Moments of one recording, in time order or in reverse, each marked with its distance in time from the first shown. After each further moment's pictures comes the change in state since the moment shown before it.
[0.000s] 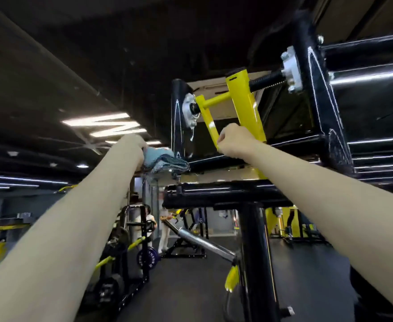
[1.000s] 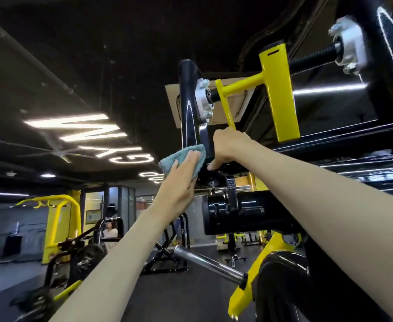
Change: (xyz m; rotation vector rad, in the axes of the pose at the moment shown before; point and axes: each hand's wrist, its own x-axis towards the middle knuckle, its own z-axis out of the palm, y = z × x) left_hand 0.084 -0.080 0.113 0.152 0.028 1.223; right_hand 0.092 -0.040 0.110 -0.551 -0.082 0.051
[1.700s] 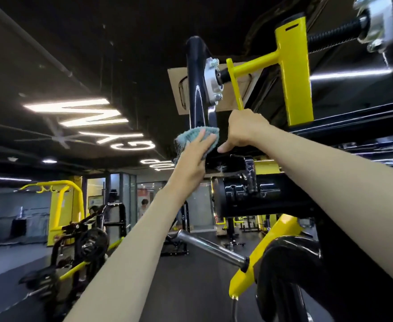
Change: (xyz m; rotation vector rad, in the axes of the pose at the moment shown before) left_hand 0.011 0.007 -0.002 -0.303 0.156 -0.037; right_hand -0.004 0.002 -0.002 0.099 0.027 0.051
